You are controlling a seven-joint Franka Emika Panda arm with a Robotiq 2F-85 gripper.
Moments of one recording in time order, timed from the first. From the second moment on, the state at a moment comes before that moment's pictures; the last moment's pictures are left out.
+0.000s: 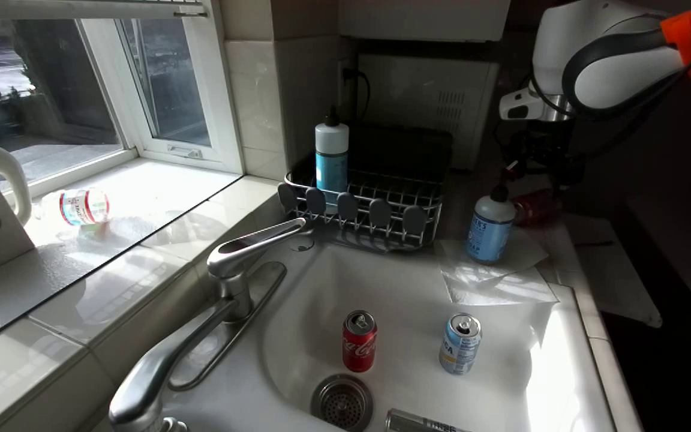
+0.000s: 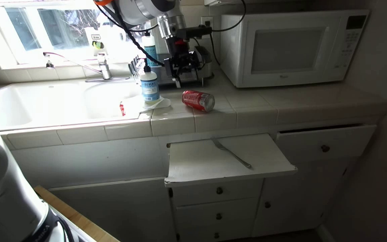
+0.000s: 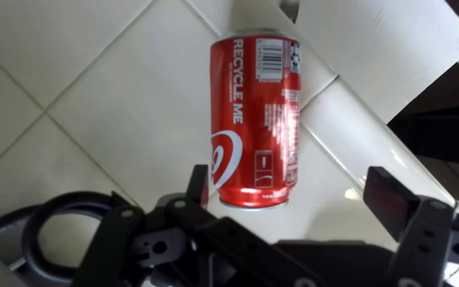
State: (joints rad) arm -0.03 0.01 0.00 -2.10 -0.33 2.09 -1.27
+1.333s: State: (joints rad) arm 0.06 -0.01 0.08 -2.15 -0.67 2.01 -0.94
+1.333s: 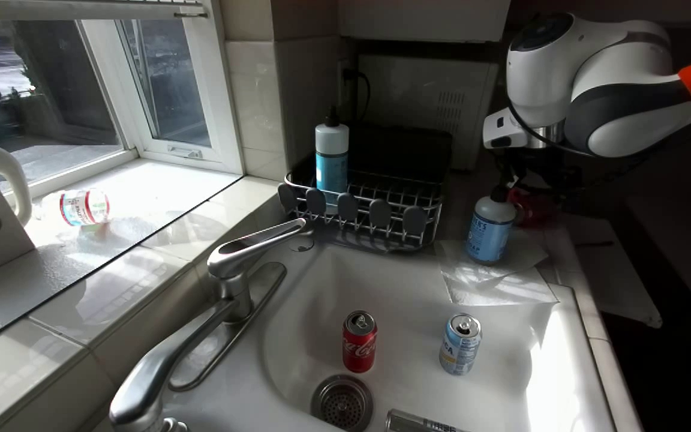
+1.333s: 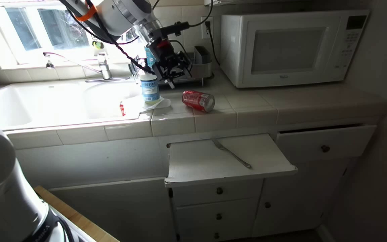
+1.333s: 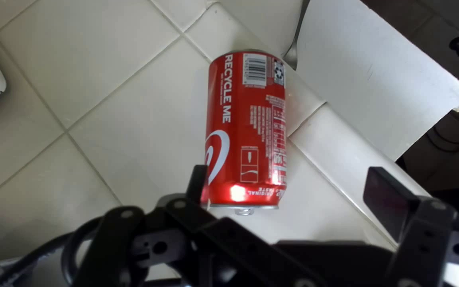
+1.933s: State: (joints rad) arm 0.07 0.04 0.08 -2.15 -0.76 2.05 -0.94
